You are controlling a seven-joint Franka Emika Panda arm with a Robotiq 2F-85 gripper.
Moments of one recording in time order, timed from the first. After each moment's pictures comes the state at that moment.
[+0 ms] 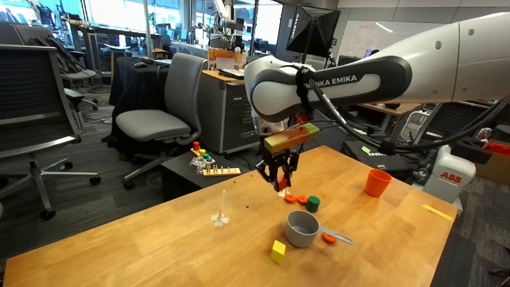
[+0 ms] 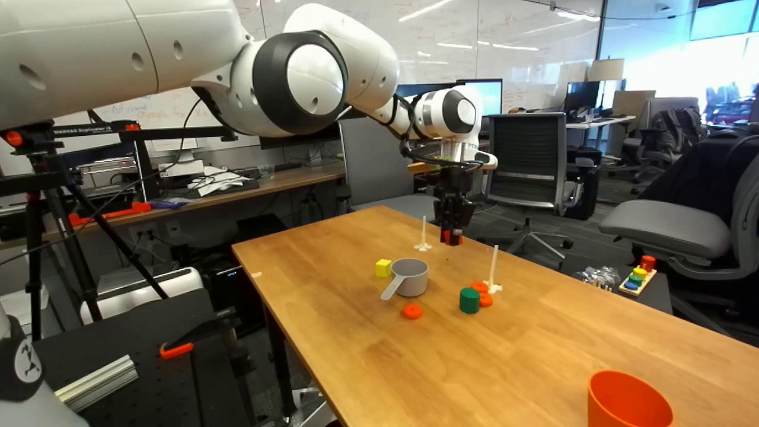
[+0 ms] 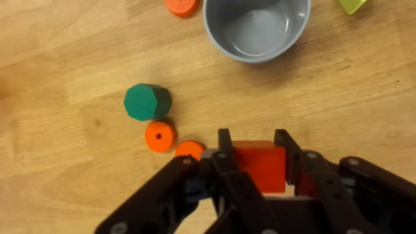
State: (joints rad) arm 0.26 1.35 -0.04 -0.56 -0.09 1.57 0.48
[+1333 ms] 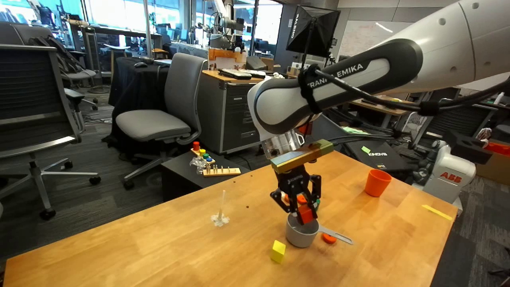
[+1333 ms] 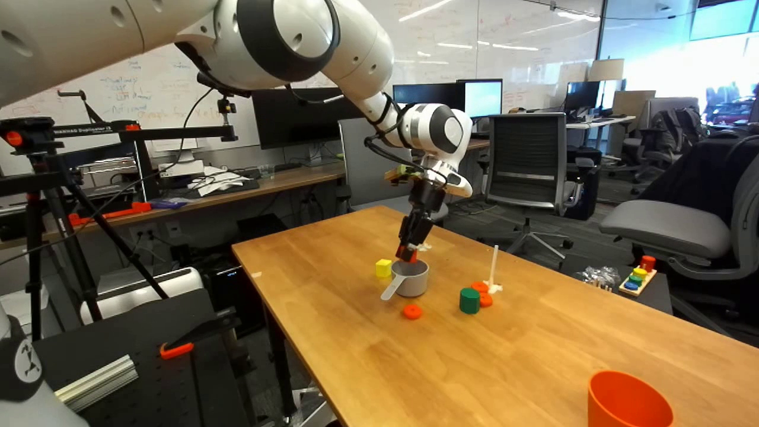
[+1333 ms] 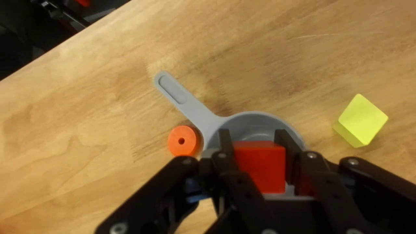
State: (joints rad) arm 0.27 1.16 -0.01 -0.98 0.03 1.50 0.65
